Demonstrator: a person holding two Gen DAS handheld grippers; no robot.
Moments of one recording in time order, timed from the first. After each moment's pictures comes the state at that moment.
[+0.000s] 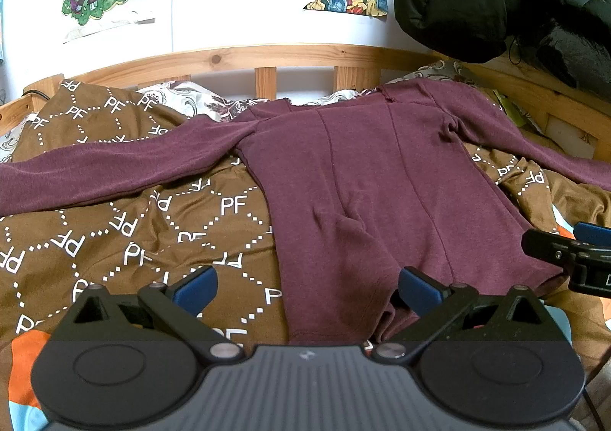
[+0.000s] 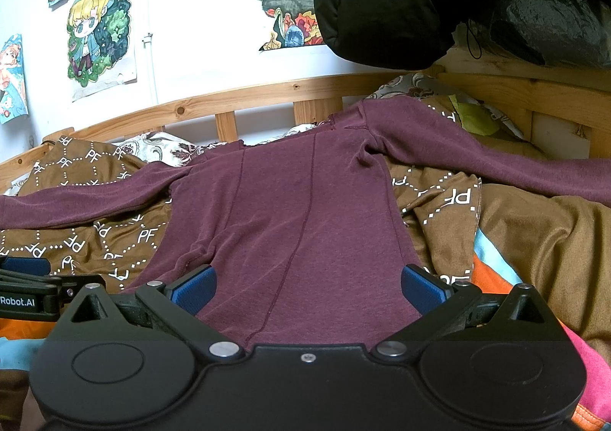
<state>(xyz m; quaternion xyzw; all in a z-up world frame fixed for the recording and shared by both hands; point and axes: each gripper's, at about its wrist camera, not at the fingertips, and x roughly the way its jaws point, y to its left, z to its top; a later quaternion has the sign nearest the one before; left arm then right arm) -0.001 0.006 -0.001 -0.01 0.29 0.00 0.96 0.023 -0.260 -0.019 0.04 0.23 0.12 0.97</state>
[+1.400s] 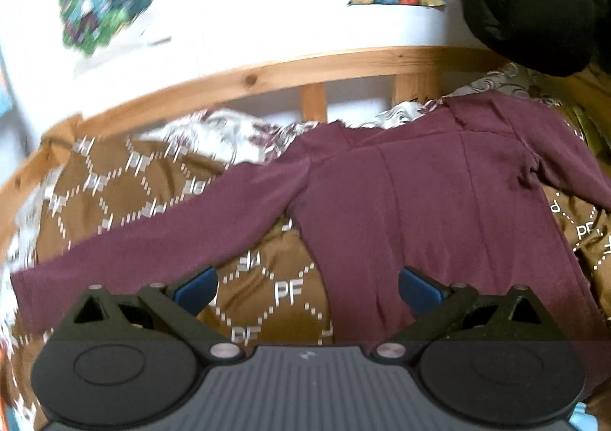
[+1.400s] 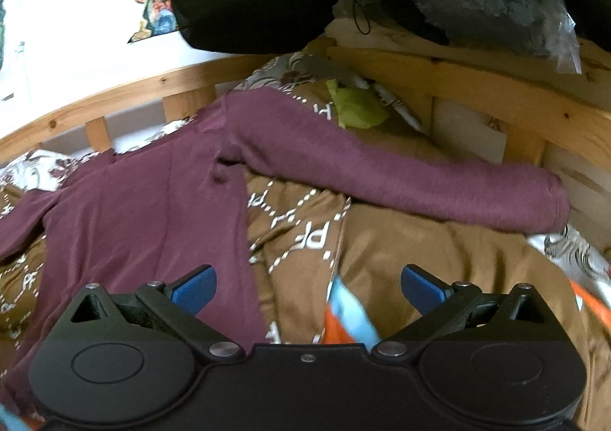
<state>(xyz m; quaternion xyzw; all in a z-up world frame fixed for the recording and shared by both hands) 0.131 0.010 0.075 0.05 0.35 0.09 0.93 0.125 -0.344 0.009 0.06 0.30 -0.03 0.95</state>
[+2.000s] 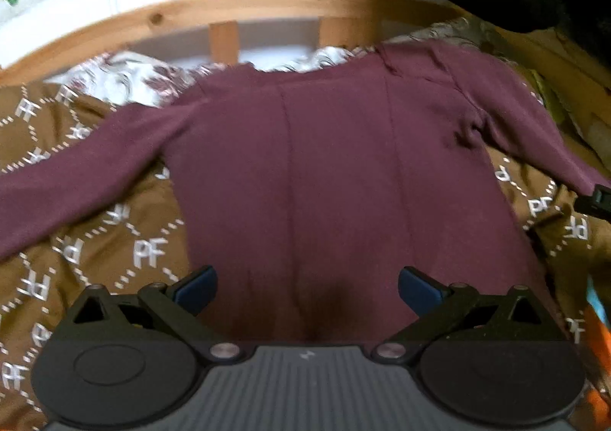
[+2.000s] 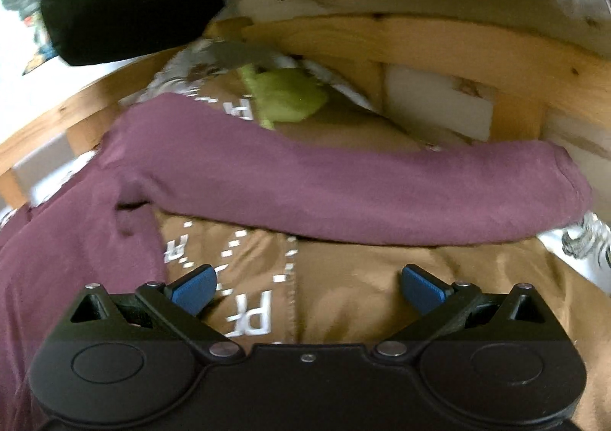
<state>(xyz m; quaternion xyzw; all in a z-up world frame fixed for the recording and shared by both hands) 0.170 -0.047 0.004 -0.02 0.40 0.00 0.91 0.210 -0.379 -0.022 0.14 0.32 -0.14 0.93</state>
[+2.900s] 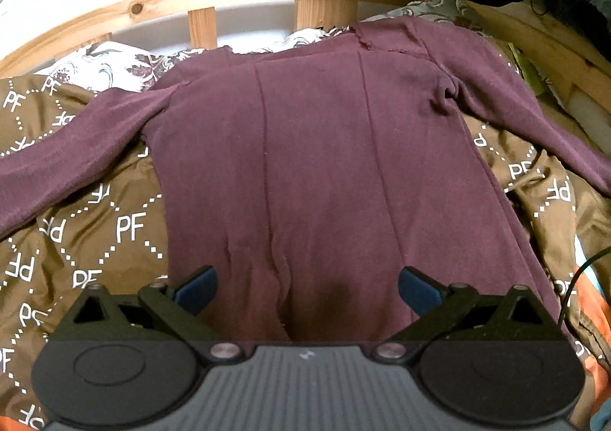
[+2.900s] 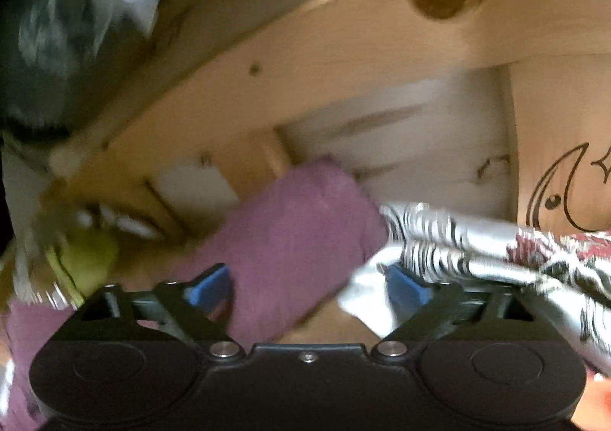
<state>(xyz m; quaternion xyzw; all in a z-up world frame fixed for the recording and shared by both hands) 0.149 -0.057 -0.004 0.00 0.42 -0.02 0.91 0.169 -0.521 -0.038 0.33 0.17 -0.34 0.86</state>
